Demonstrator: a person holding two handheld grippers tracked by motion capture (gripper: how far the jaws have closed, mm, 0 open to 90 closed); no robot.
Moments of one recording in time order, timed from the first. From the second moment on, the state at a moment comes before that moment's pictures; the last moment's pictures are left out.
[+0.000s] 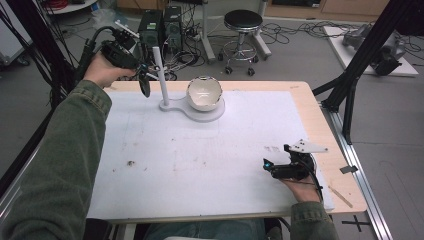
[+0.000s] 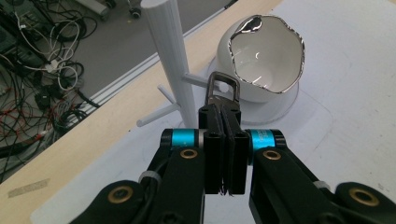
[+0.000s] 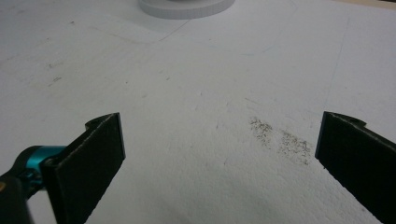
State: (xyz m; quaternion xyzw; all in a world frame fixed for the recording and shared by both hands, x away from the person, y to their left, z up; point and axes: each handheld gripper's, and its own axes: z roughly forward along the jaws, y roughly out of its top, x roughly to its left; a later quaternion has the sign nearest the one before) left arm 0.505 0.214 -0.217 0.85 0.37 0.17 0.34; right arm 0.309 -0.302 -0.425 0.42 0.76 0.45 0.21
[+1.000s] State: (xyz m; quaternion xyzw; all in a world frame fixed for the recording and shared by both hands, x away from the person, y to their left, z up) left arm 0.504 0.208 -0.230 0.85 0.36 0.12 0.36; right arm 0.309 -0.303 -0.424 0.42 0.76 0.44 0.21
